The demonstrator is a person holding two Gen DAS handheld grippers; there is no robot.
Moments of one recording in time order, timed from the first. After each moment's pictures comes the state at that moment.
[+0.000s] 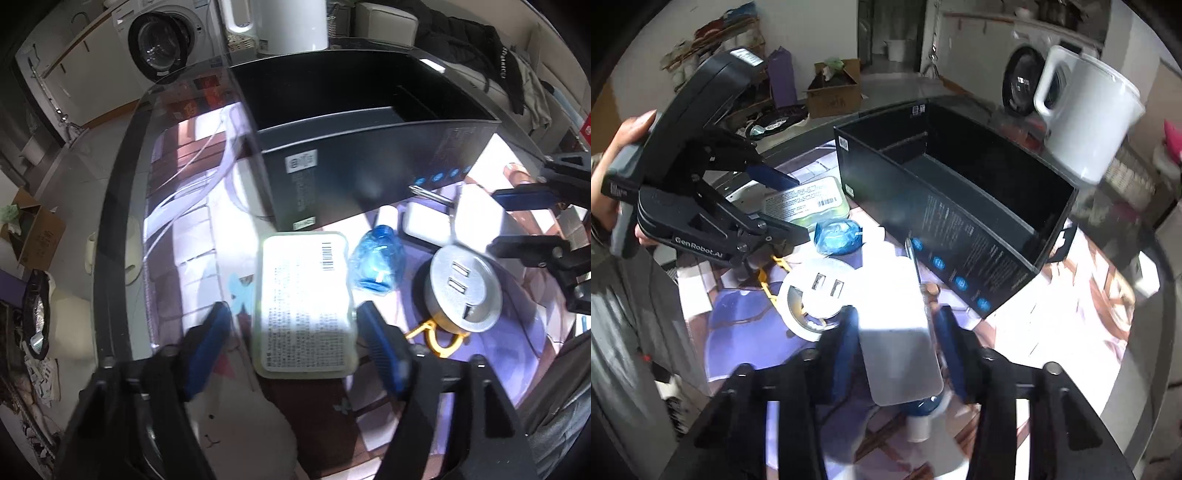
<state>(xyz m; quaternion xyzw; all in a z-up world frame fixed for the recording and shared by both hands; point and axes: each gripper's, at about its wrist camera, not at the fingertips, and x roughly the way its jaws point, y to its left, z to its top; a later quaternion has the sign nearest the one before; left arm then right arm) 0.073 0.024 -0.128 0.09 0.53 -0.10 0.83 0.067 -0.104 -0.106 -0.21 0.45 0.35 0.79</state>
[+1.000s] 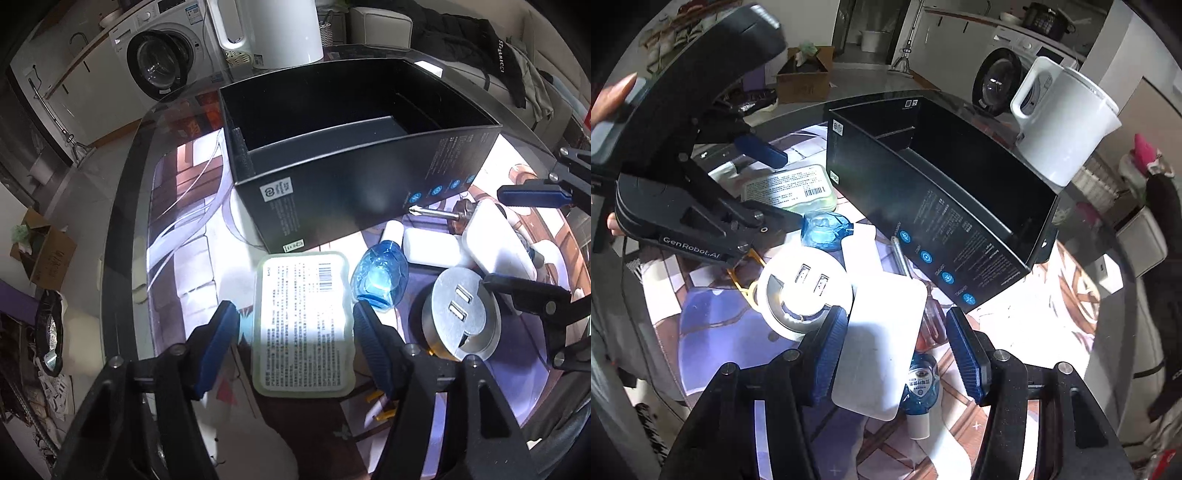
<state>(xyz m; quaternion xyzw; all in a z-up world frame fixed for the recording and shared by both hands) 0.082 0.013 -0.125 0.12 0.51 -0.10 0.84 0.040 -0.074 -0.112 -0.29 0.42 0.26 0.82</state>
